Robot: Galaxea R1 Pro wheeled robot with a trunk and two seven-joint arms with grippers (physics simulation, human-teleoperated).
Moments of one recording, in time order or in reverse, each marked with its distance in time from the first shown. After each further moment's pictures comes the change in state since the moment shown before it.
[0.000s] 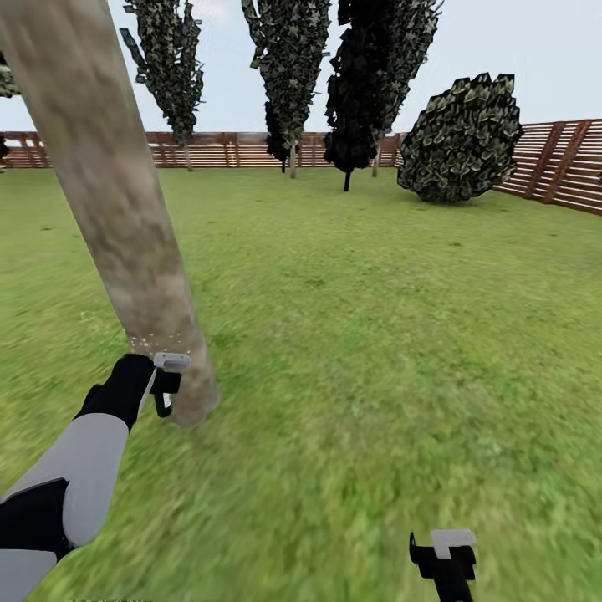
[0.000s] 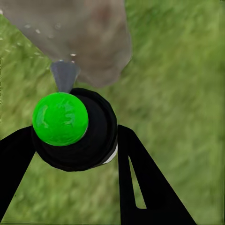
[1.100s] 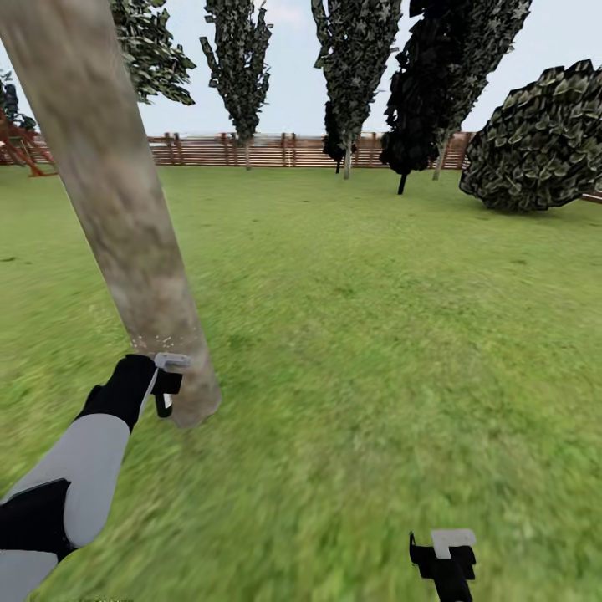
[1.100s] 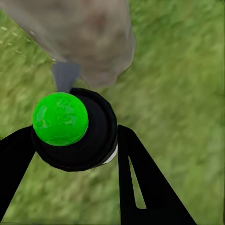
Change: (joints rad) left arm 0.003 -0.004 -0.001 0.000 0.001 0.000 0.008; right arm 0.000 0.000 0.000 0.000 0.000 0.000 0.001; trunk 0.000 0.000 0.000
